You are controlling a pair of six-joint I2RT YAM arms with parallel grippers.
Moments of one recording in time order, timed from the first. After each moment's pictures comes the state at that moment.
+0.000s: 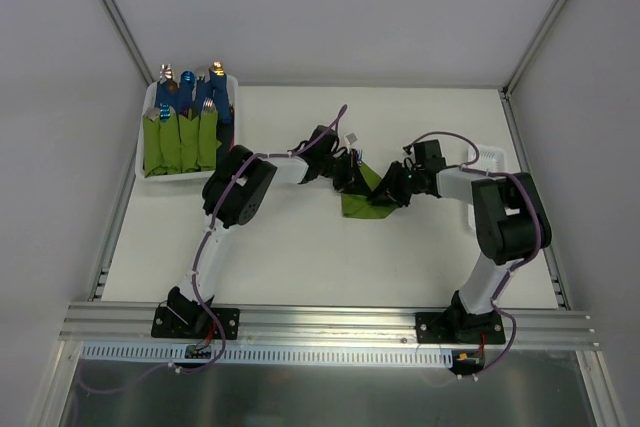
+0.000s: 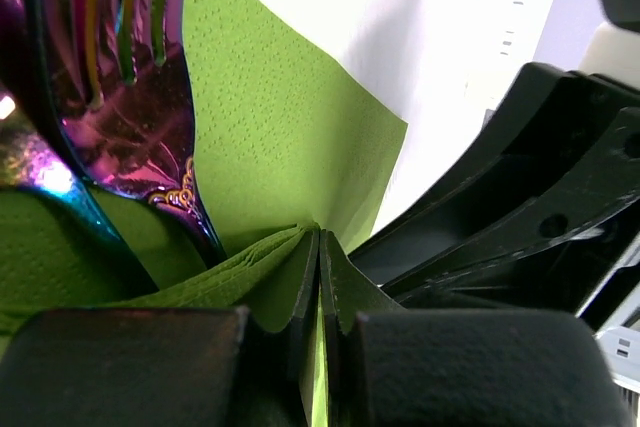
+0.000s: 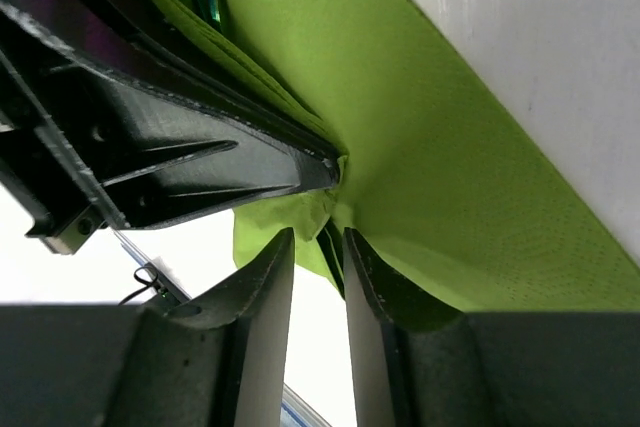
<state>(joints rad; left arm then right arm) -0.61 2.35 1.51 0.13 0.78 -0.90 0.23 1.78 0.90 -0.14 -0.57 0.69</state>
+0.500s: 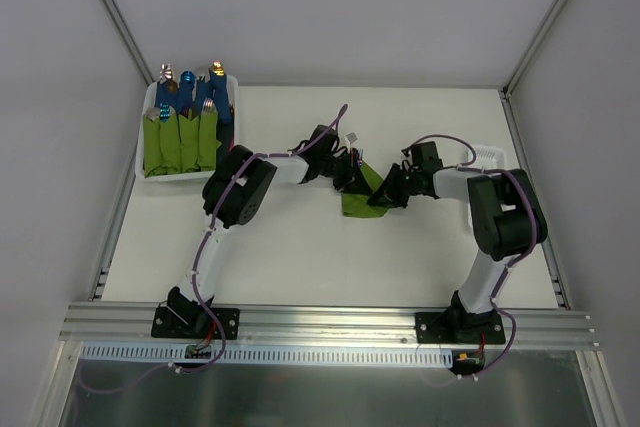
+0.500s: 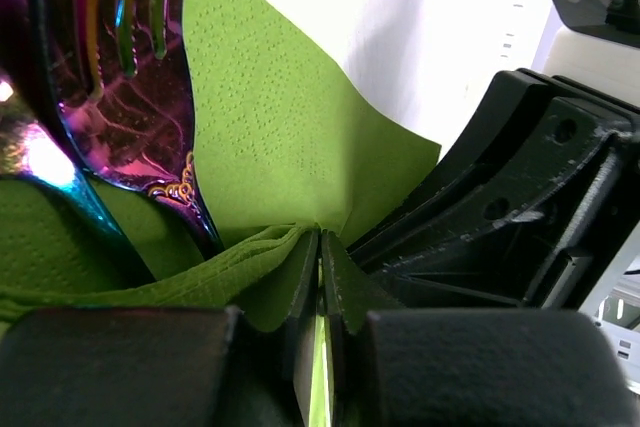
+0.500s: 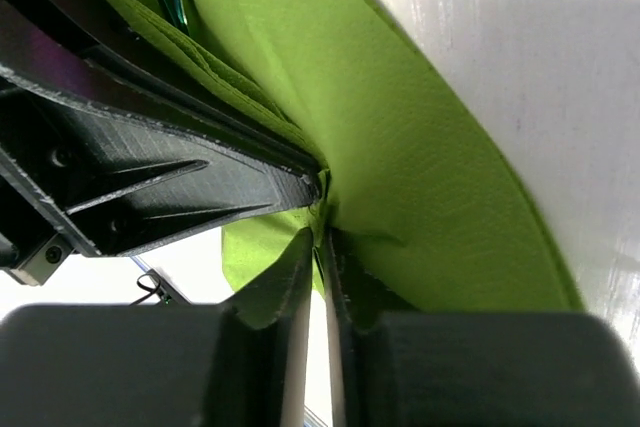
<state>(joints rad) -0.61 2.35 1.52 0.13 0.78 -0.90 0.25 1.82 0.90 -0.12 -0.56 0.72</state>
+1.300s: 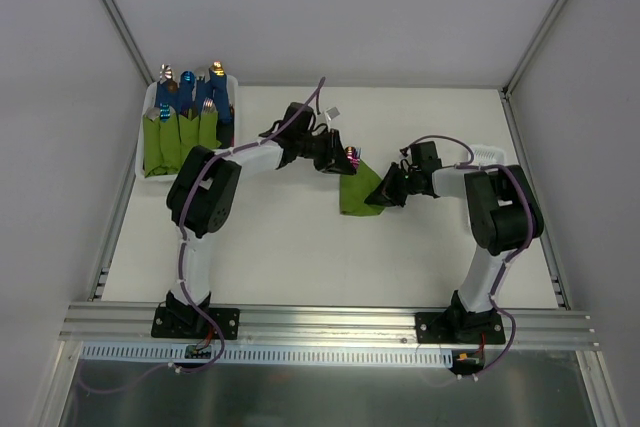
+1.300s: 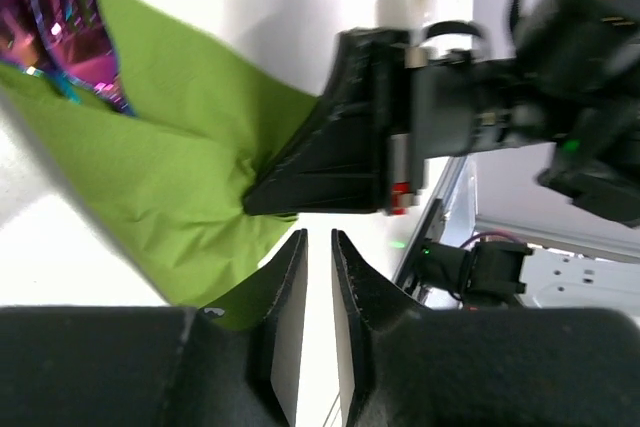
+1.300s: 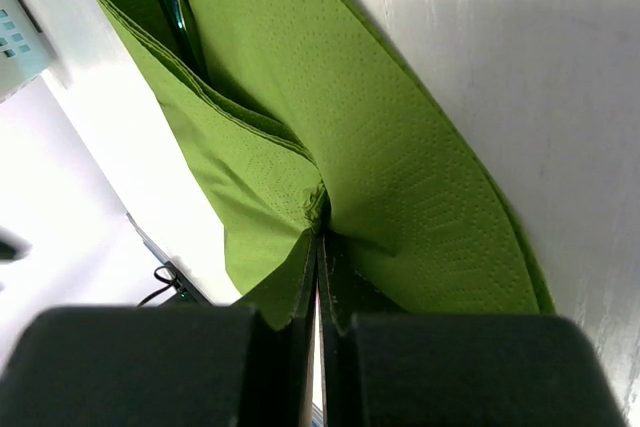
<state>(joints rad) -0.50 2.07 1.42 0.02 0.81 -0.73 0.24 1.86 0.92 -0.08 -0.60 0.74</state>
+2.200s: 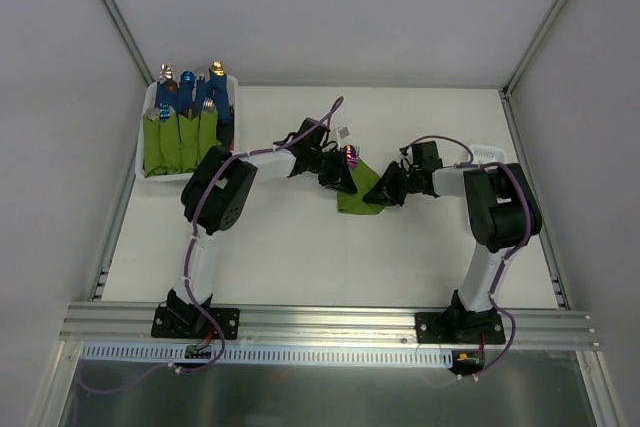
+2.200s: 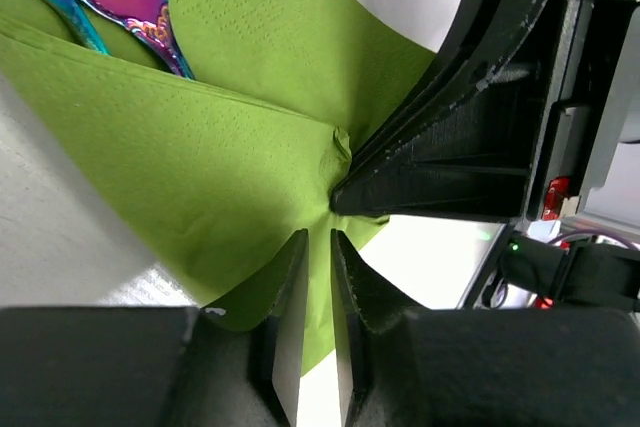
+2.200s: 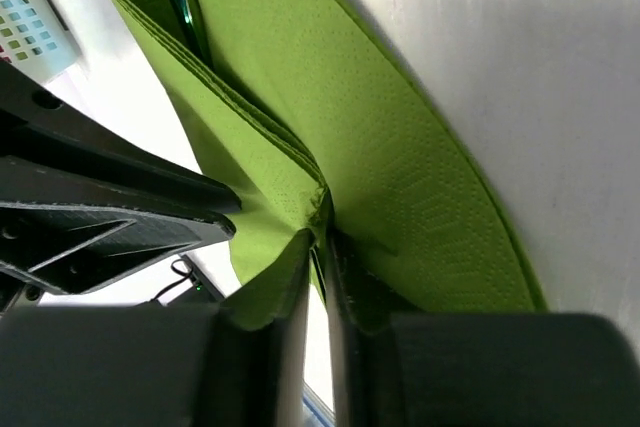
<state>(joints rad) -0.57 2.17 1.43 -0.08 0.70 -0.58 0.22 1.89 0.92 -0.04 -0.65 0.76</state>
